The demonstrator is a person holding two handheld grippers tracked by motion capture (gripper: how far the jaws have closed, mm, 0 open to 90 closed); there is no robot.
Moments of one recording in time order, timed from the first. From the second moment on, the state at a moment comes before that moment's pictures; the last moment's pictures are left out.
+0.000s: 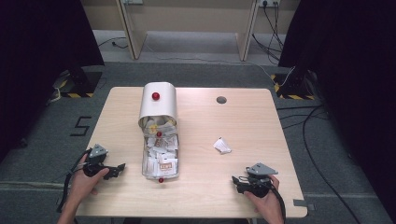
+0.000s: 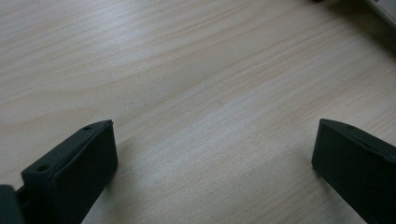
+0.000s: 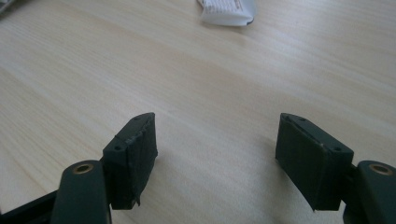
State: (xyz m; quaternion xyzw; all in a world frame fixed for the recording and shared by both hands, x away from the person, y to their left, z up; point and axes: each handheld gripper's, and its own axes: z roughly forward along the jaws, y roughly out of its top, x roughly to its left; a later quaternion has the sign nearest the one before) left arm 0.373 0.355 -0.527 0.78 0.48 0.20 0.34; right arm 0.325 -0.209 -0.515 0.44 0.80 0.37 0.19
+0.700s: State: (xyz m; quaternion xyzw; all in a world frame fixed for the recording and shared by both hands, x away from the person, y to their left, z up) left arm 0.373 0.355 -0.527 0.78 0.48 0.20 0.34; right arm 0.317 -0.210 -0.517 0.42 0.82 0.34 0.18
